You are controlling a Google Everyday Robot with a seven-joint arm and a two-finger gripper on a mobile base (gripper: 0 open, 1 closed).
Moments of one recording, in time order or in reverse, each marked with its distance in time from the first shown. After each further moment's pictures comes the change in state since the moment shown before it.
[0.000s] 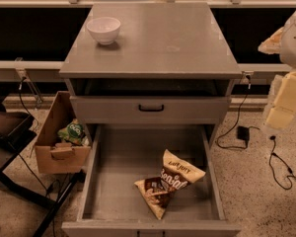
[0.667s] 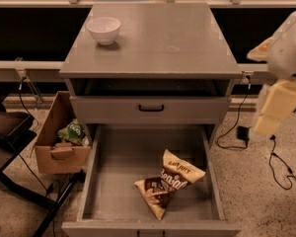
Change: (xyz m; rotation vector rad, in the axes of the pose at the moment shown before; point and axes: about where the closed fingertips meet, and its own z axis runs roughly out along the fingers) arm -0.010 0.004 0.021 -0.001 -0.031 -0.035
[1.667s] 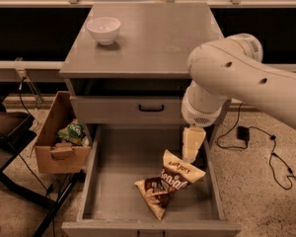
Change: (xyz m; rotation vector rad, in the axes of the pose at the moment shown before) arm -0.055 -0.003 0.219 -0.054 0.077 -0.129
